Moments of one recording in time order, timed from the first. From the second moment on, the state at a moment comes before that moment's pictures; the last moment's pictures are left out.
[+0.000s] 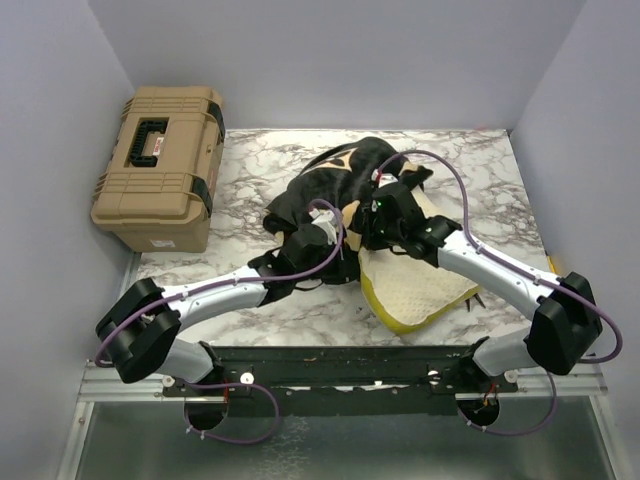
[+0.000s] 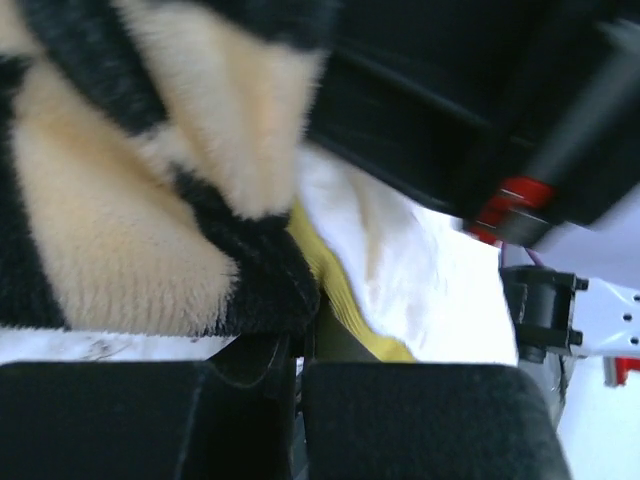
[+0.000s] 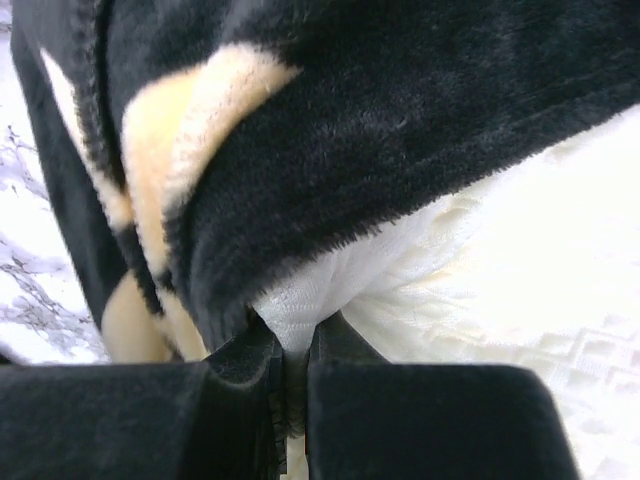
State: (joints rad) left arm -0.88 1.38 0.74 0.16 0.19 -0.88; right arm 0.70 1.41 1.07 -0.39 0.10 0.44
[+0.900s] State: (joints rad) left arm -1.14 1.13 0.95 -0.37 -0.10 -0.52; right arm 0.62 1.36 0.97 -0.36 -0.11 0.35
